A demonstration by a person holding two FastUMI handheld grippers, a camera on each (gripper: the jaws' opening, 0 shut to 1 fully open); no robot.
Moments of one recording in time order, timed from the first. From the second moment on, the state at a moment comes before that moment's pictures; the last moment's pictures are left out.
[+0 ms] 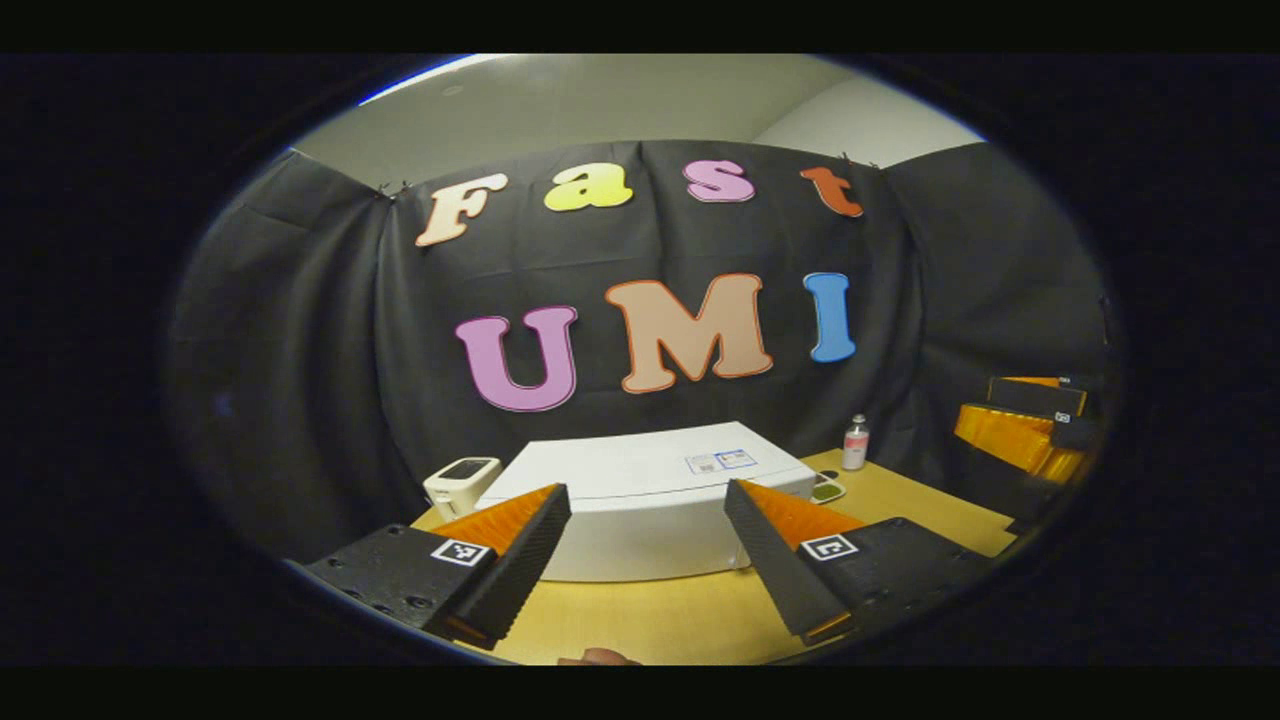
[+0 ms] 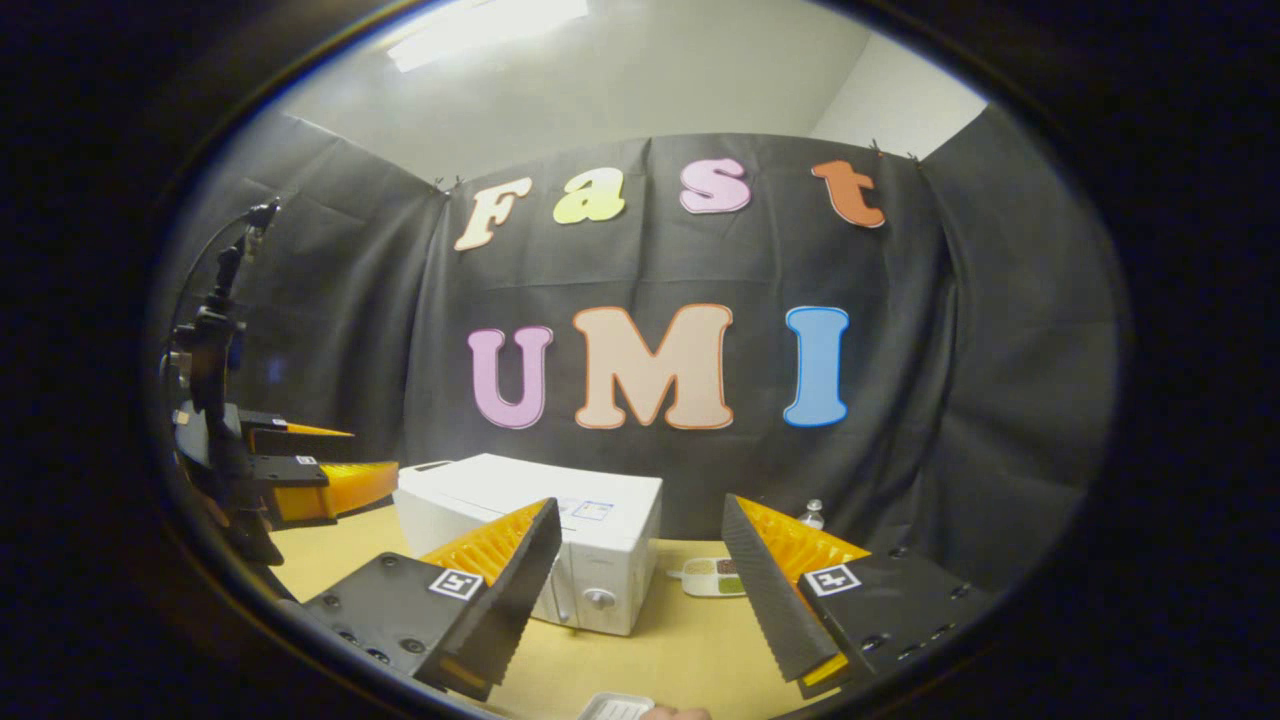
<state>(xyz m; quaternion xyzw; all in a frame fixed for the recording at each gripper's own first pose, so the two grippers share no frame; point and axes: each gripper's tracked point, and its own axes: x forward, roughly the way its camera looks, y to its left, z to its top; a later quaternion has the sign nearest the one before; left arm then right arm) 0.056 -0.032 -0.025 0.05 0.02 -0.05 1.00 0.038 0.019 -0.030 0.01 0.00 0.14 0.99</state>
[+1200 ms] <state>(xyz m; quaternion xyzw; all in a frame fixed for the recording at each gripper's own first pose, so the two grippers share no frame) 0.026 -0.042 -0.005 0.05 0.00 -0.07 1.00 0.011 0.027 -0.023 0.01 -0.01 0.12 0.99</state>
